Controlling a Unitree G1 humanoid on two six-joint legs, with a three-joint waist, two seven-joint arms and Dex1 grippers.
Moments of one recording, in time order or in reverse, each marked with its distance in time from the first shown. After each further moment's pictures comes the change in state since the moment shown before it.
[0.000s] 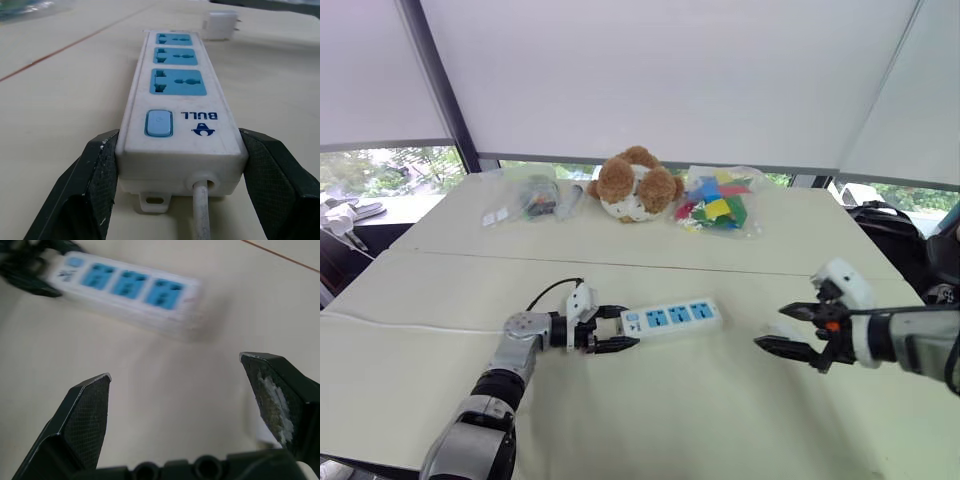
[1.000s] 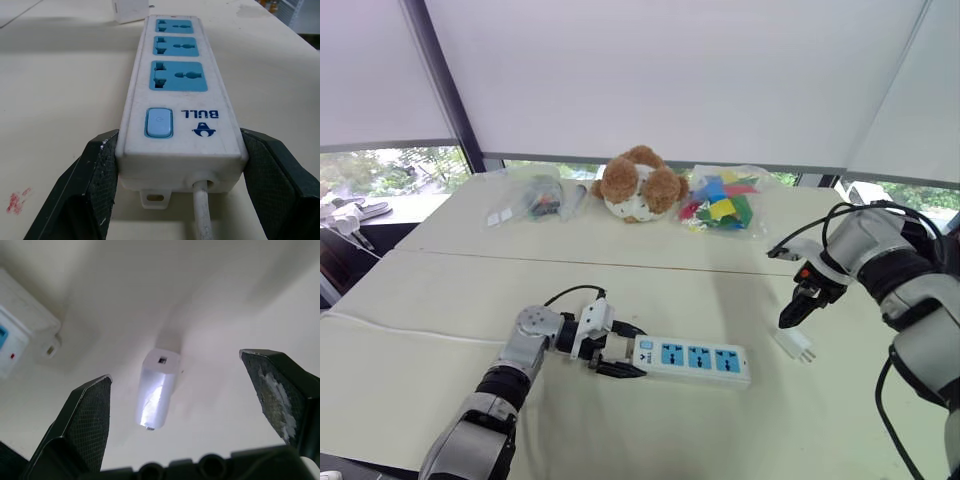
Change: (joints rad) left arm 0.009 -0.025 -0.092 -0.072 0.038 -0.035 -0.127; right arm -1.081 0.272 1.117 1.368 -0.911 -0.366 0.879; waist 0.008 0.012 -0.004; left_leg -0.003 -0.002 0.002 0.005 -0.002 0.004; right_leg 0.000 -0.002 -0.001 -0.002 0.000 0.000
